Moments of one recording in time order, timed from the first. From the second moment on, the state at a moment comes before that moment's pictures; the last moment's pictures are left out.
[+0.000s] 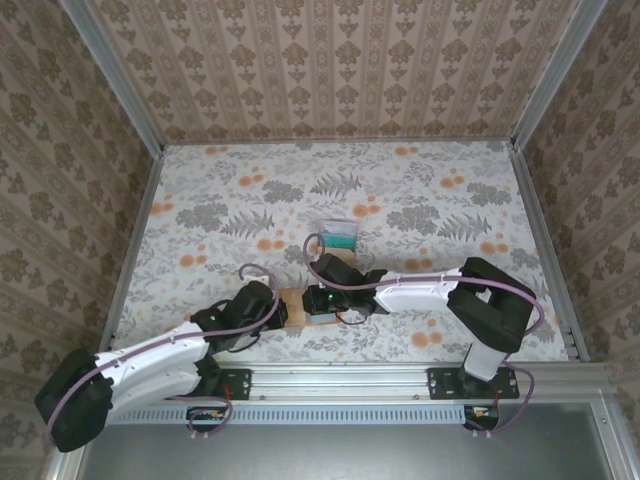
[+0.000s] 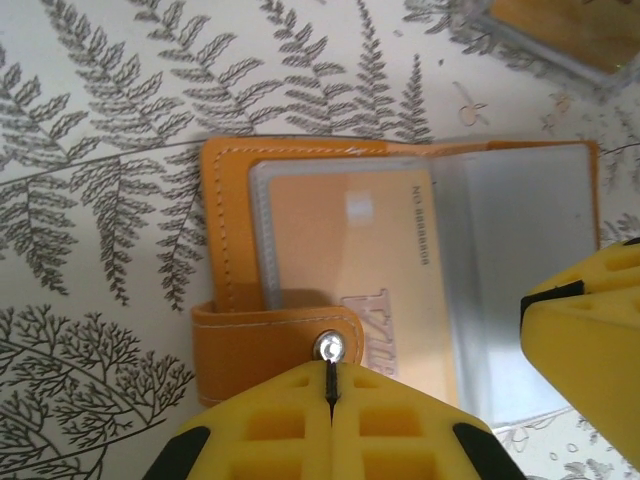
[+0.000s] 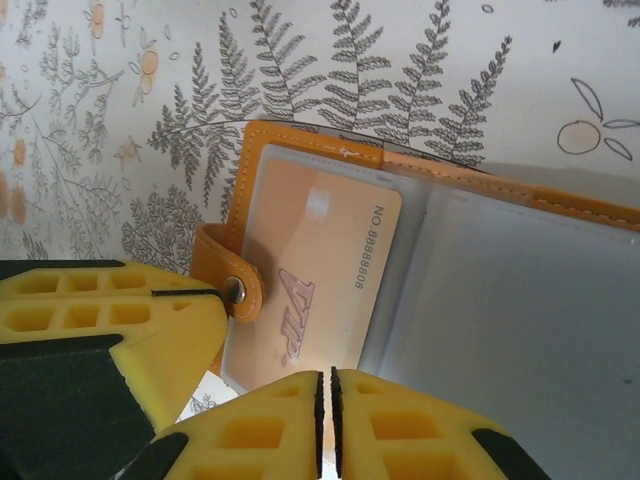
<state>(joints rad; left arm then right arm) -0.88 0.89 0.24 -0.20 -0.03 -0.88 0.98 1.72 0.89 -0.03 -0.15 0.86</state>
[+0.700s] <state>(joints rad) -0.88 0.83 0.20 -0.21 -0.03 -0.88 0.98 1.79 0.90 -0.02 -0.19 0.90</state>
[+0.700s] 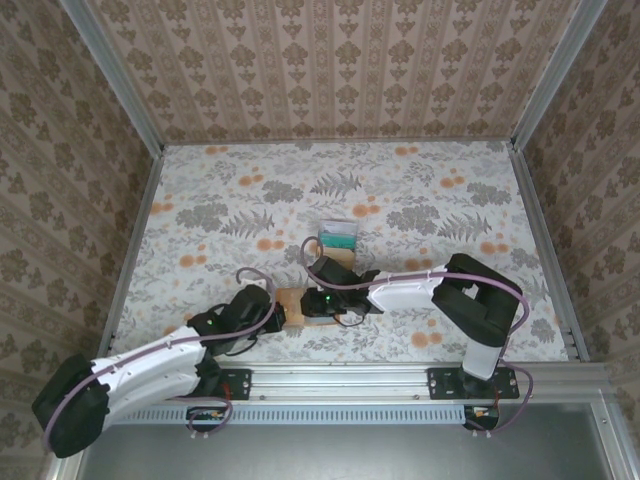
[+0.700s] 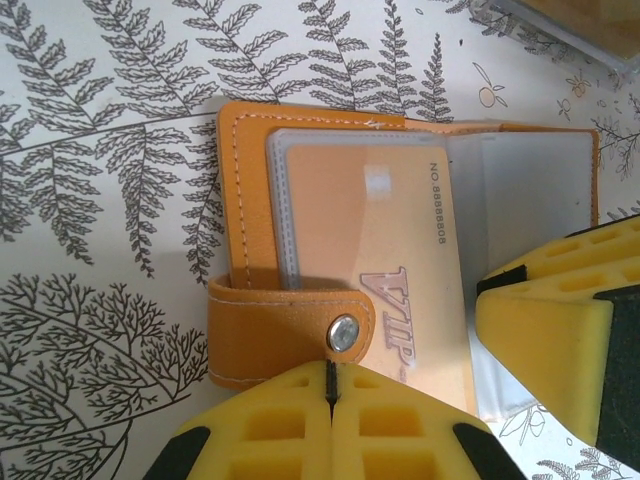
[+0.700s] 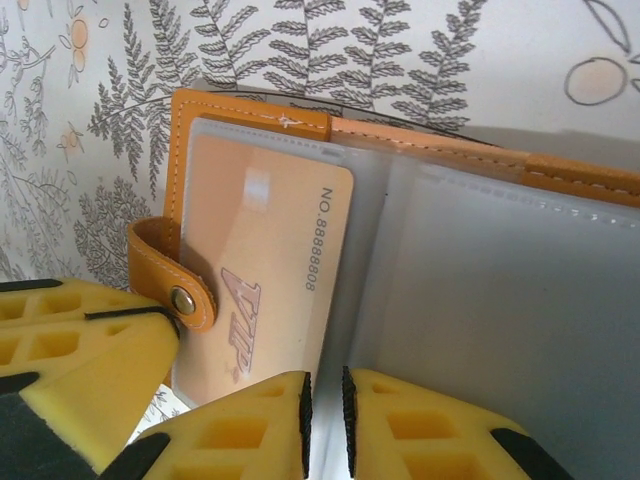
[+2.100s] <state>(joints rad) -0.89 0.88 0.20 -0.19 -0.05 -0.93 0.96 1.81 0.90 0.03 -0.22 0.93</state>
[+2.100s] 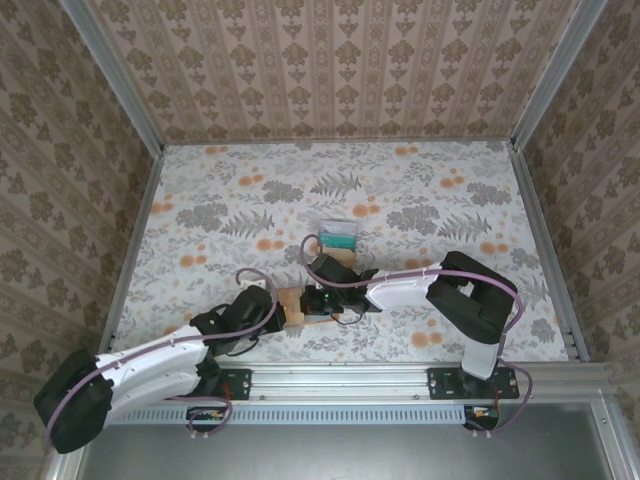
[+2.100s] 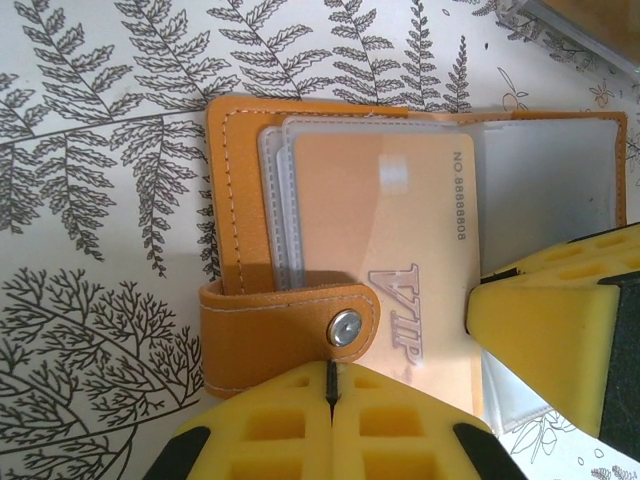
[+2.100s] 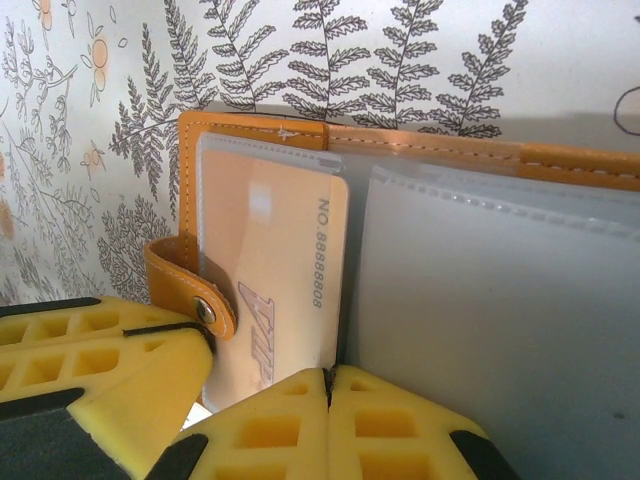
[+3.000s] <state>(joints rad) -0.89 0.92 0.22 -0.18 -0.06 -0.93 0.93 1.80 0.84 0.11 -0.25 0.96</state>
